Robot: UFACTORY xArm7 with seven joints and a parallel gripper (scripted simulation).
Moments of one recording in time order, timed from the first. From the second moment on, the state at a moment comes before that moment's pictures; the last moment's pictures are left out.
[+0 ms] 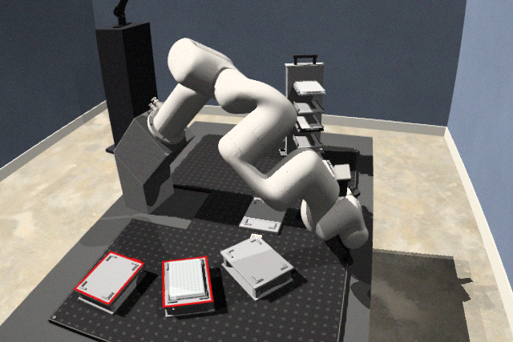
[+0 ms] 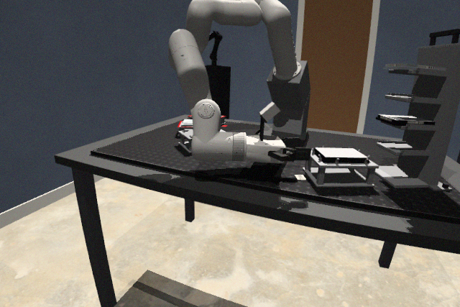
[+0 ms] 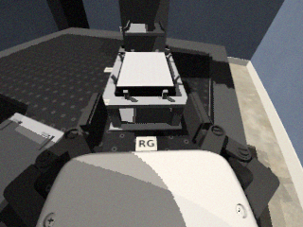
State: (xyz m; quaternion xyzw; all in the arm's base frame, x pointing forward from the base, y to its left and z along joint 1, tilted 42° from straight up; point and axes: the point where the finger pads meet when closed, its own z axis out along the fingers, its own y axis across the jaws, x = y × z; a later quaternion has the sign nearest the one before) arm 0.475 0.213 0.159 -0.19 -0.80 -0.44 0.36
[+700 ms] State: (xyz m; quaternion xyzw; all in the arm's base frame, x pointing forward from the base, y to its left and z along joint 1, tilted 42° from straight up) arm 0.456 0.214 0.178 -0.19 -0.80 -0.44 0.36
